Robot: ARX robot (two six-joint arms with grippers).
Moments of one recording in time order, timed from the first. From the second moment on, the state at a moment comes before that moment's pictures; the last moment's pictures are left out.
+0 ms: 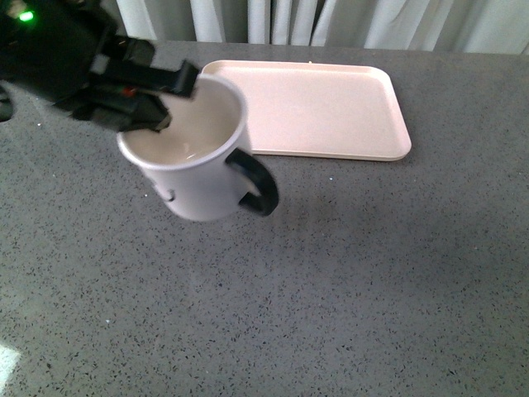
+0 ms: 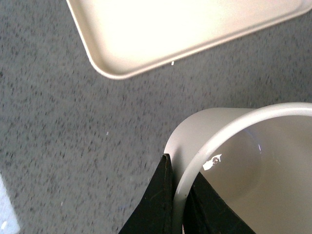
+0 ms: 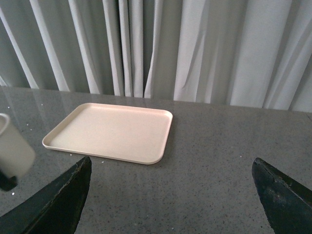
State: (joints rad) left arm -0.34 1.75 1.04 -0.18 0.21 0.06; right arm 0.00 0.00 0.02 0.00 0.00 -0.01
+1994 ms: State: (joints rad) left arm -0.49 2.62 2.35 -0.69 0.08 0.11; right arm 0.00 0.00 0.02 0.00 0.00 -0.01
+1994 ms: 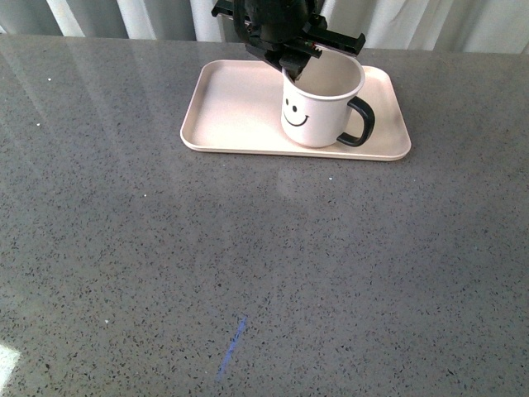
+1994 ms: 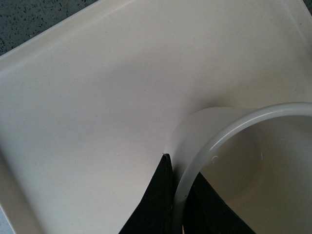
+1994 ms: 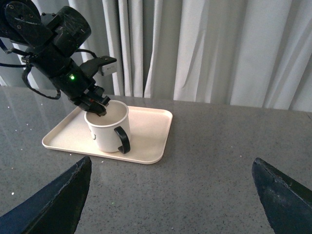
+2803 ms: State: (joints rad) left arm -0.50 2.62 2.34 -0.69 0.05 0.12; right arm 0.00 0.00 0.02 0.00 0.00 -0.01
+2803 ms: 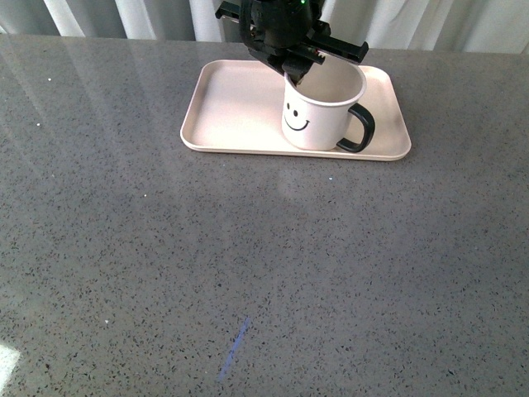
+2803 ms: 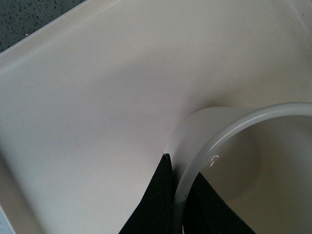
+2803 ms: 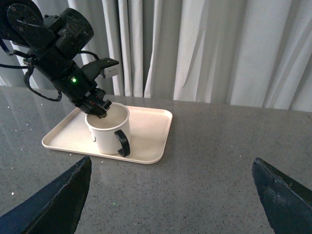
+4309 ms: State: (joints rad) left arm -0.42 1.82 1.19 0.45 -0.27 0.00; right arm 0.00 0.00 0.02 0.00 0.00 -0.01
